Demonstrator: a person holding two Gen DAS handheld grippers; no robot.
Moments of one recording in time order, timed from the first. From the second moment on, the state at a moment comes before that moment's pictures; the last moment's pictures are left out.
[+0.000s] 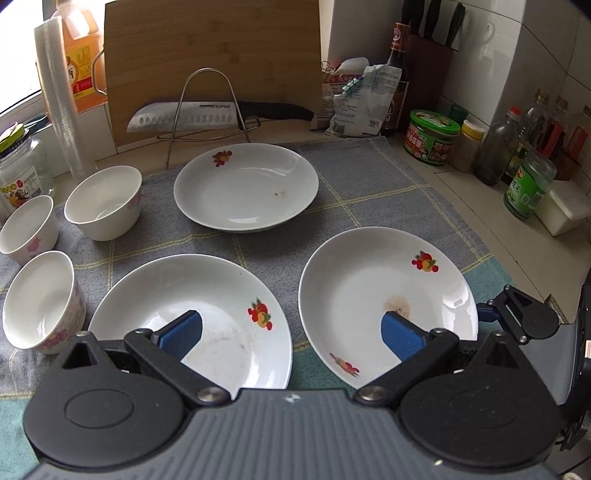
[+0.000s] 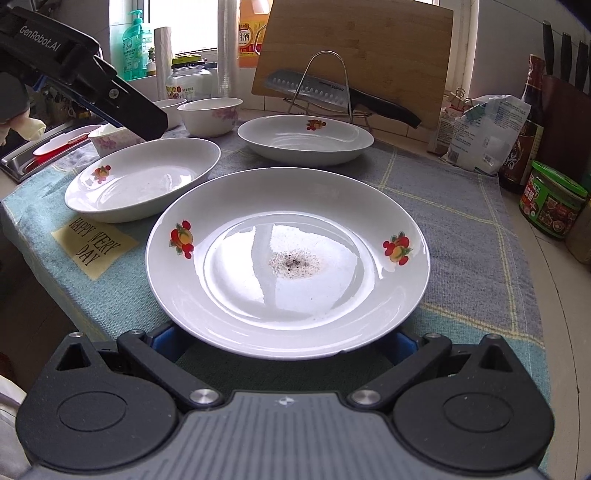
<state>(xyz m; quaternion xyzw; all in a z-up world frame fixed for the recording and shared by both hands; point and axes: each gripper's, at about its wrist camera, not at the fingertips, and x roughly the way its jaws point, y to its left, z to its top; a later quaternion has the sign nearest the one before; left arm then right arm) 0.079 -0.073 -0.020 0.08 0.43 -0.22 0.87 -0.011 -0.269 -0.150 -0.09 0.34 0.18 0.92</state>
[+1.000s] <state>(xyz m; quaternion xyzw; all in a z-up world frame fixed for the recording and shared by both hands) 0.187 -0.146 -0.072 0.13 0.54 -0.42 0.72 -0.019 -0.265 -0.151 -0.07 0.33 0.14 0.93</state>
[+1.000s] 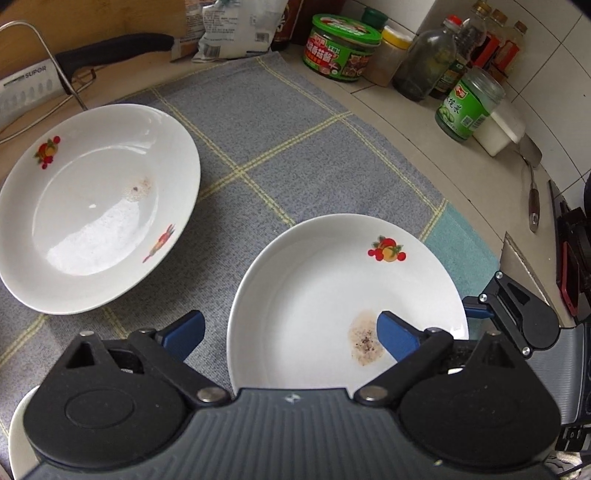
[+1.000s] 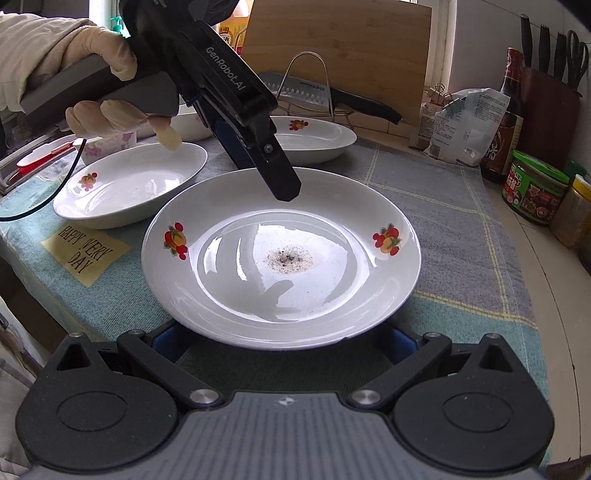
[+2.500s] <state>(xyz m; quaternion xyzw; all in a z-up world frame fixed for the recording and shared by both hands) 0.198 -0.173 -0.086 0.19 0.59 -0.46 0.64 -0.019 -0.266 -0.150 -0.08 0.33 0.16 0.93</state>
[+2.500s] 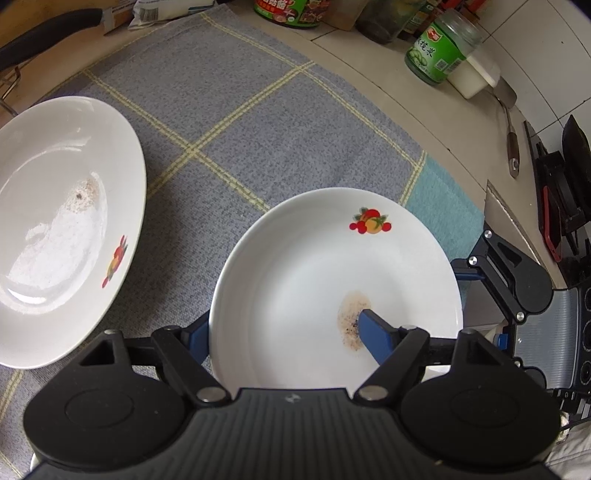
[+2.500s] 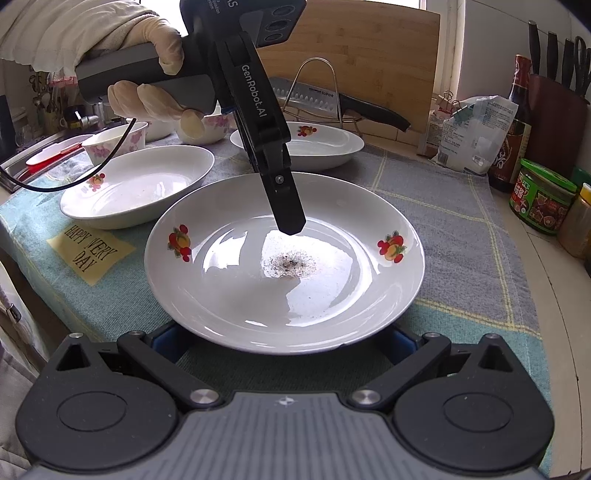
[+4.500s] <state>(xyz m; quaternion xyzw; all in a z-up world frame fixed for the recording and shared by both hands) 0.220 -0.224 -0.057 0.21 0.49 -0.50 0.68 0.015 -0.303 -0.119 -0.09 0.34 0.11 0.93</state>
